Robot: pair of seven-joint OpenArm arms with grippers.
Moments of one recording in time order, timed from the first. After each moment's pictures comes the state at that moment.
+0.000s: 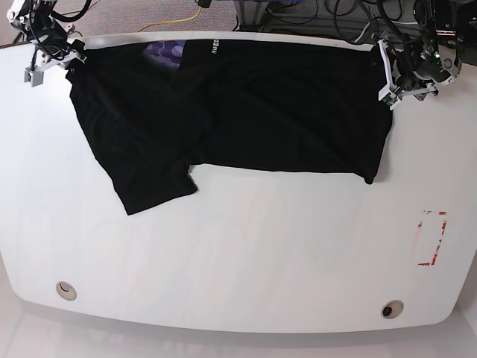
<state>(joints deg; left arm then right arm) 26.2 -23.4 -15.6 106.0 -19.2 -41.8 70.6 -32.4 16.7 44.6 93.2 52.9 20.0 -59.1</state>
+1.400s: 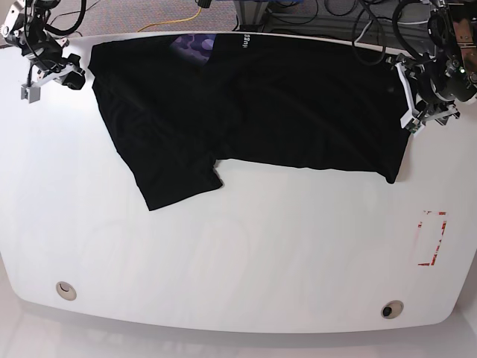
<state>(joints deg) 18.9 -24.3 -24.1 111.2 -28.8 -41.8 78.9 -29.8 20.6 42.1 93.3 53.2 20.0 -58.9</state>
